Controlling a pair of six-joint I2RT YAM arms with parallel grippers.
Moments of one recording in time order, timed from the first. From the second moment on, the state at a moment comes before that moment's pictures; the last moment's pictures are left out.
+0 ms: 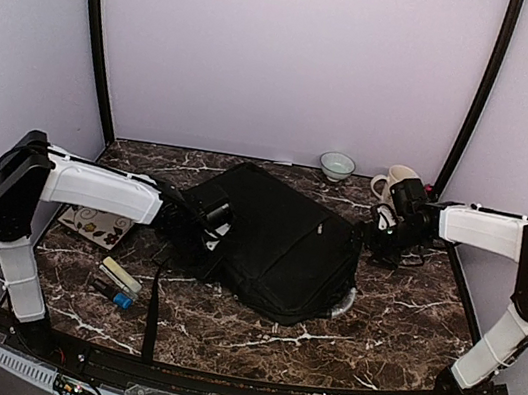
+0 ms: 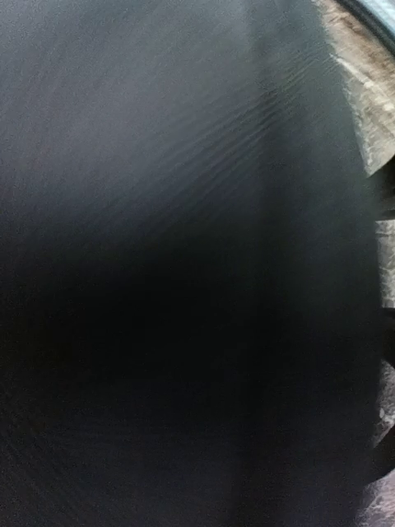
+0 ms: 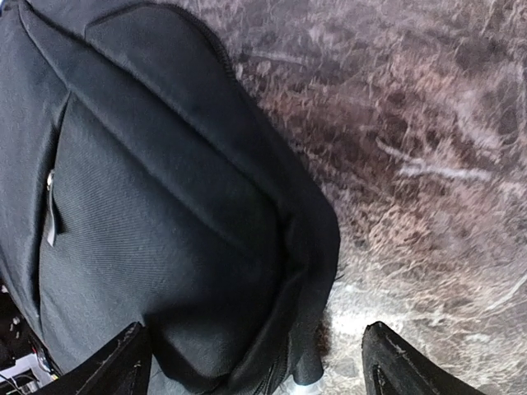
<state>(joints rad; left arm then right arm) -0.87 1.76 1.16 -0.65 -0.01 -0.37 0.36 1.63 1.06 -0.53 -0.32 0.45</state>
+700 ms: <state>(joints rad) -0.72 1.76 1.26 -0.65 0.07 -0.26 0.49 1.59 1.05 -0.58 -0.29 0.51</state>
